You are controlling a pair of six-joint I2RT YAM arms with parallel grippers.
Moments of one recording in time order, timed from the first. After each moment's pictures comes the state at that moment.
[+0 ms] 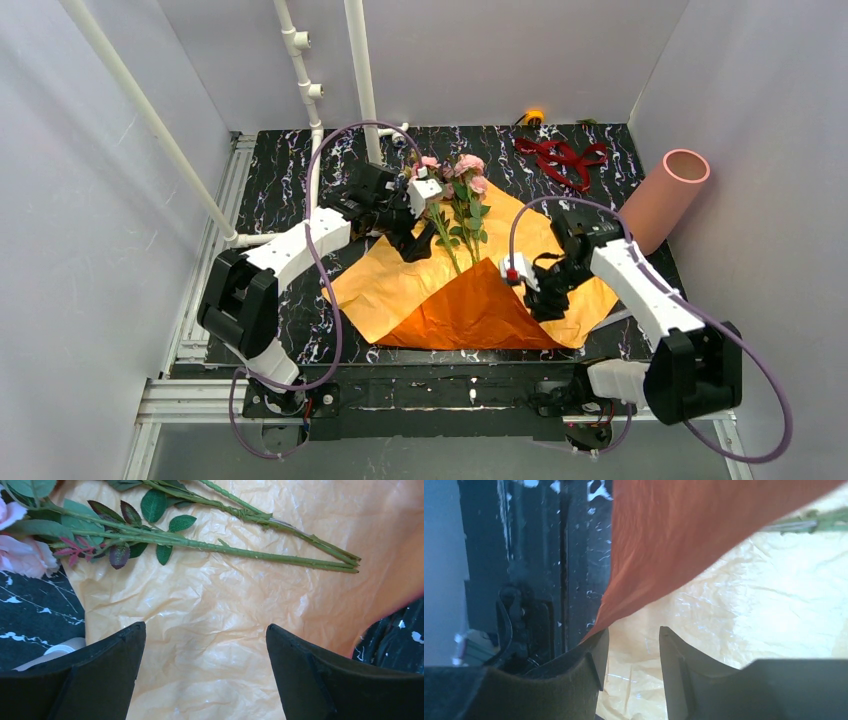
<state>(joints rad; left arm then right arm) -0.54 1.63 1.22 -0.43 0.49 0.34 0.28 1.27 0.94 -1.23 -0.67 -1.30</state>
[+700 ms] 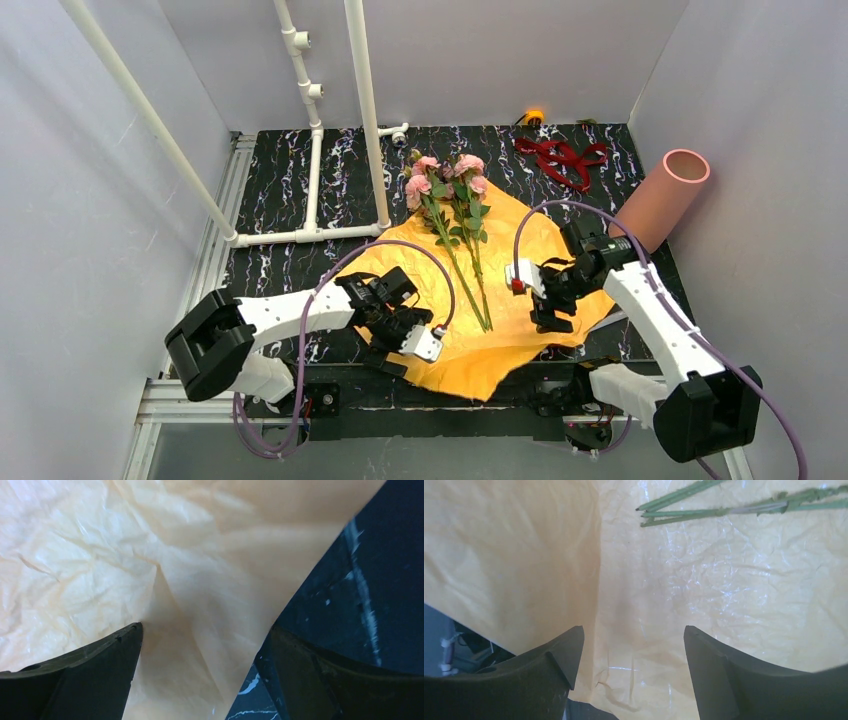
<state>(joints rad) -0.97 1.37 0.74 -0.65 0.52 0.97 0.29 1.04 0.87 -1.24 -0.61 -1.30</state>
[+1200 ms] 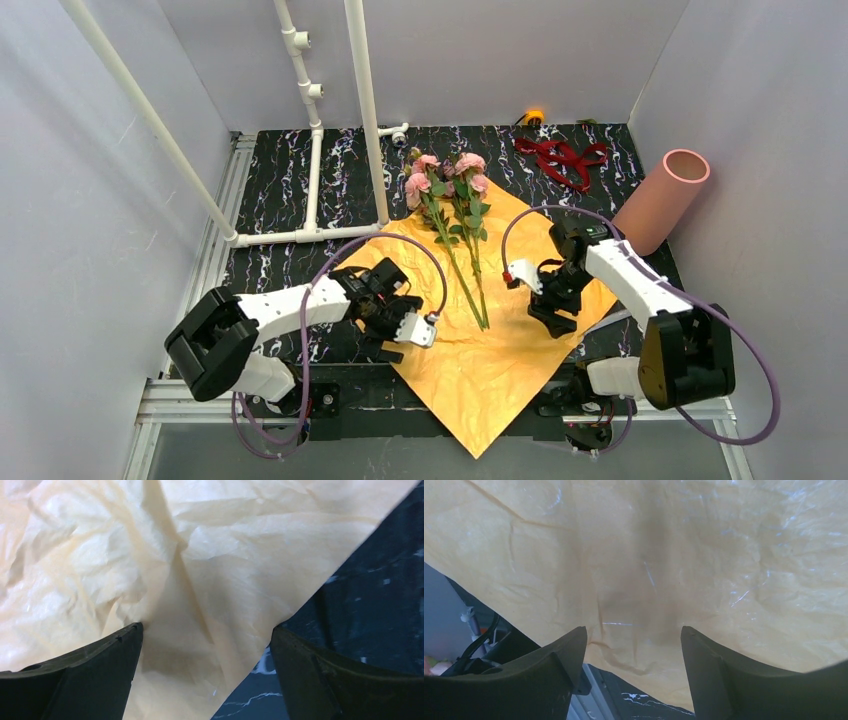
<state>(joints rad) -0.89 1.39 0.70 -0.62 0.39 1.02 0.26 1.28 0.85 -1.20 -0.37 -1.13</state>
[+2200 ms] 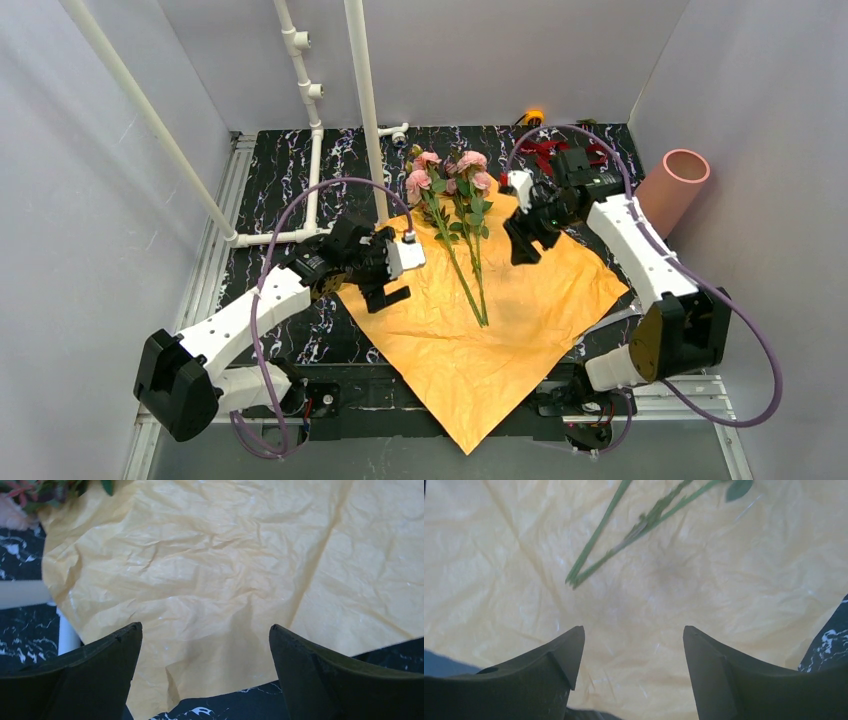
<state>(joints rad) -0.68 1.16 0.87 -0.61 0.35 0.68 0.26 1.40 1.27 -1.13 -0.55 -0.70</state>
